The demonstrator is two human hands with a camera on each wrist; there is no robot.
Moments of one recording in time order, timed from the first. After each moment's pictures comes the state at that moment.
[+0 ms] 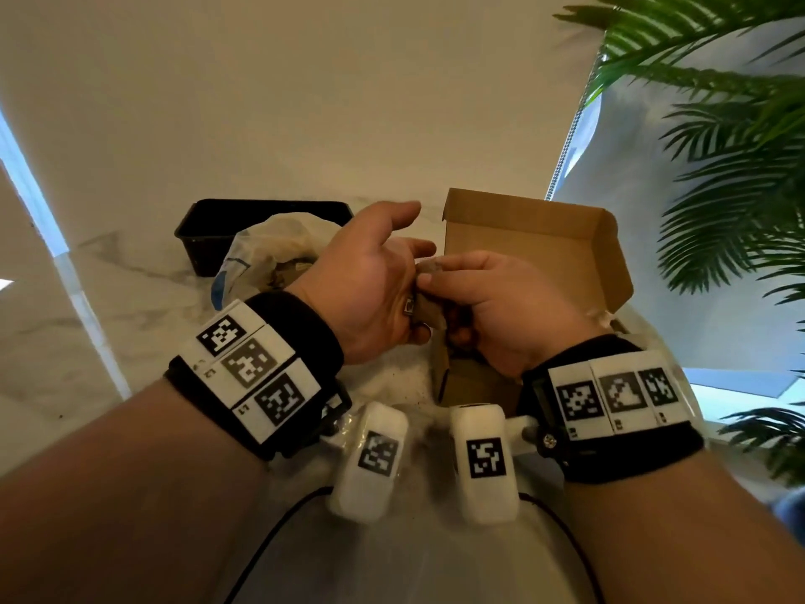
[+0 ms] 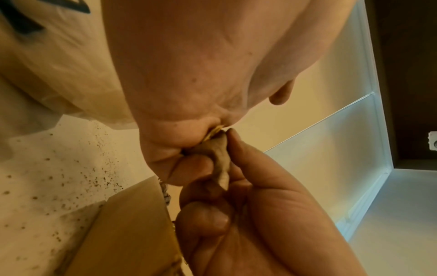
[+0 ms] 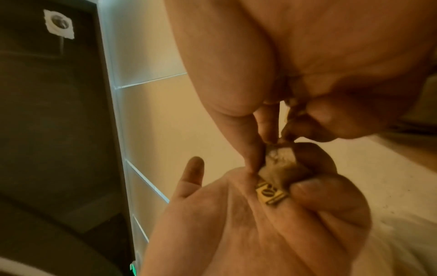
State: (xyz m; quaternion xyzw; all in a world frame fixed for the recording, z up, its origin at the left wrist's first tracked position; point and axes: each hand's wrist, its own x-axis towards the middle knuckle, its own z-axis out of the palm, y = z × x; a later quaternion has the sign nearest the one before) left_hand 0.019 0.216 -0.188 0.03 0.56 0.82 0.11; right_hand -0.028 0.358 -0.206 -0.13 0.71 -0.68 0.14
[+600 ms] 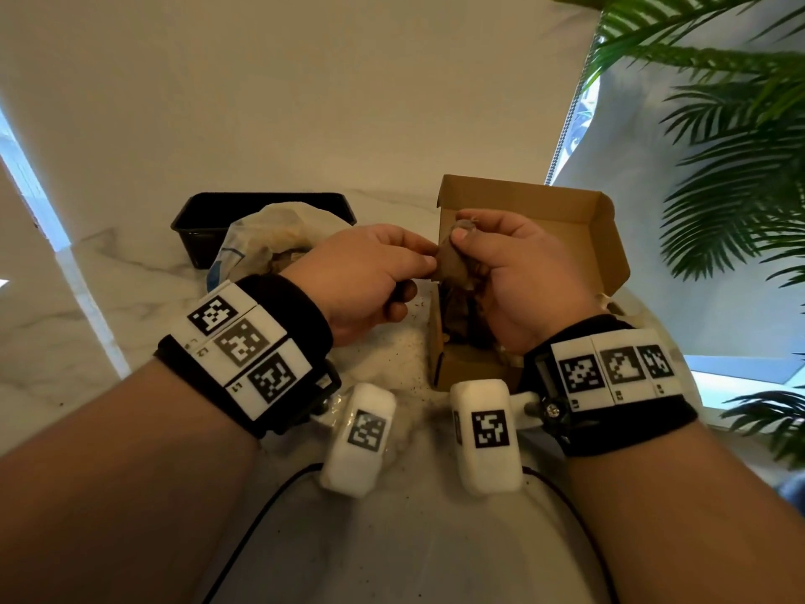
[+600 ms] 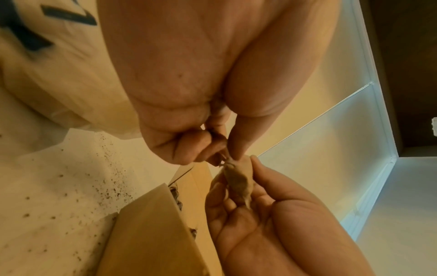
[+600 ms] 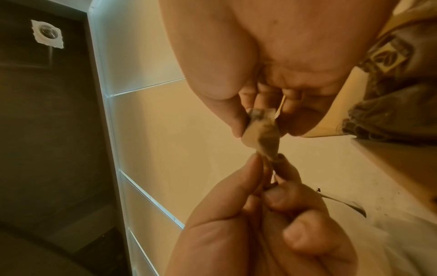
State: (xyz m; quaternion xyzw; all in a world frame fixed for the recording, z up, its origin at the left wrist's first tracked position) left_hand 0.012 0.213 -0.199 -0.01 0.71 0.70 0.01; right_hand -0.030 0.364 -0.201 -0.12 0.60 -0.79 0.03
